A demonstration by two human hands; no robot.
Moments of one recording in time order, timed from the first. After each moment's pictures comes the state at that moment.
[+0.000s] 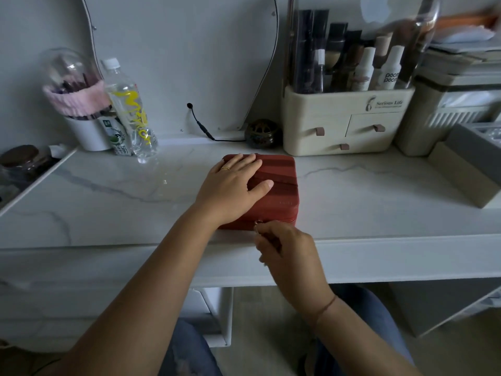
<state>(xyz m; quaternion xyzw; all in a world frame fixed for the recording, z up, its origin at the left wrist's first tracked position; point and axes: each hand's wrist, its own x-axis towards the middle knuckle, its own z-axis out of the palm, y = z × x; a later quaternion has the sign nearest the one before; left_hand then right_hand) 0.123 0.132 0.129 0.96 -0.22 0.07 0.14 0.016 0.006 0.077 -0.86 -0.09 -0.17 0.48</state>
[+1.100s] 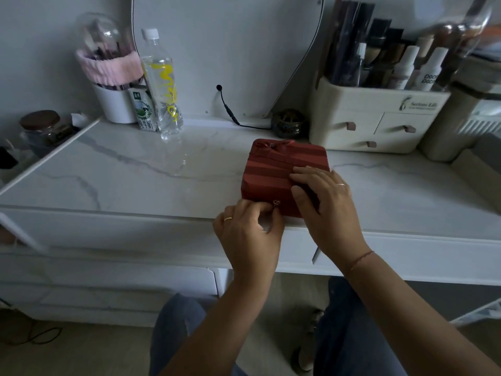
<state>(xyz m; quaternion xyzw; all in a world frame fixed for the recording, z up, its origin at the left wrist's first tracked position) 0.033 0.120 0.048 0.84 0.01 0.40 0.38 0.054 -0.006 0.095 -0.88 -0.17 -0.32 0.31</state>
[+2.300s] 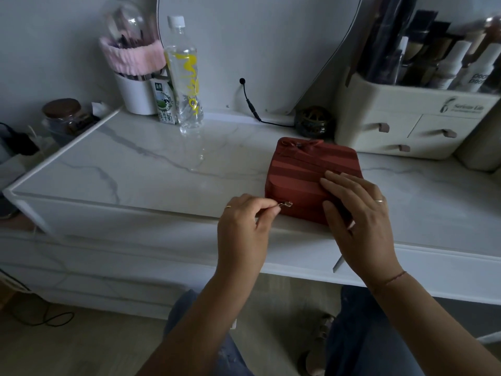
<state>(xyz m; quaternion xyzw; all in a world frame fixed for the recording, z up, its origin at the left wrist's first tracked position) 0.040 0.174 0.062 0.83 -0.08 0.35 0.42 0.056 -0.015 0.074 -0.87 -0.21 -0.36 0.26</state>
